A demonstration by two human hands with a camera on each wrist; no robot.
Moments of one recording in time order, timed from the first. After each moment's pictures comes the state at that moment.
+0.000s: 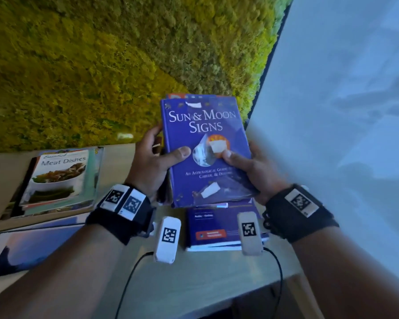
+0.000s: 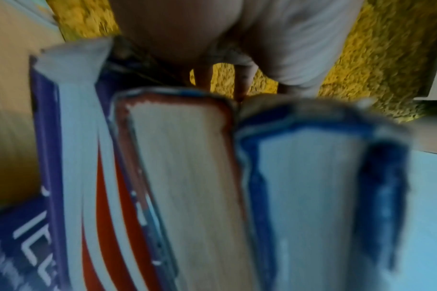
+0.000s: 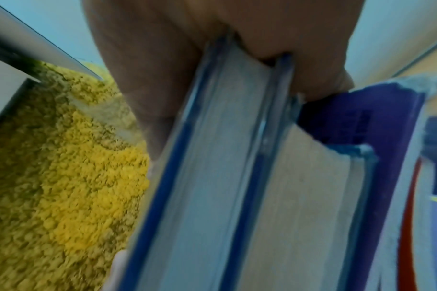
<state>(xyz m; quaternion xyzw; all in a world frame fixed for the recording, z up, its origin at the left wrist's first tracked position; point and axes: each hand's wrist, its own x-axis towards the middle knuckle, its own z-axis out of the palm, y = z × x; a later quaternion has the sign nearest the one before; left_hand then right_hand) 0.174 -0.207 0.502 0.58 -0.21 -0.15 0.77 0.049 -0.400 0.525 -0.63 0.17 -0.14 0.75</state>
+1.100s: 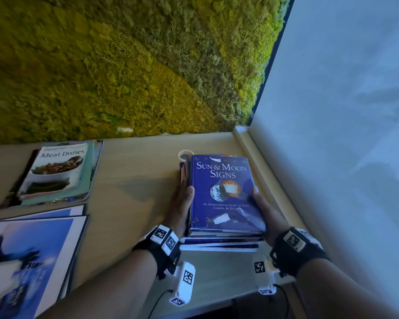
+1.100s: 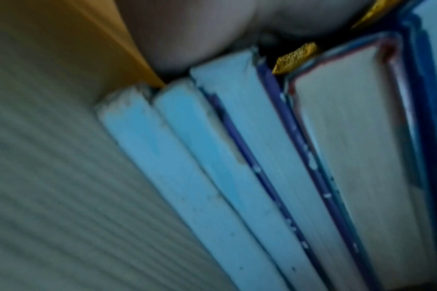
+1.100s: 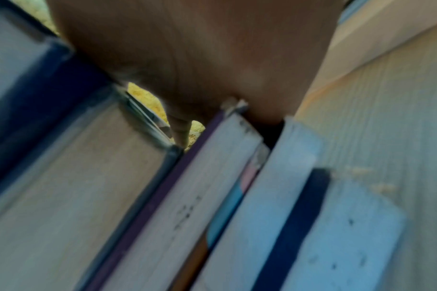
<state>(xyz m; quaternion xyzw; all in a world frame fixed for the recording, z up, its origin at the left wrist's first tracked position) 0.124 -0.275 0.354 0.54 -0.18 -0.28 0.78 -0.002 -0.473 0.391 -0.53 0.28 -0.04 0.80</state>
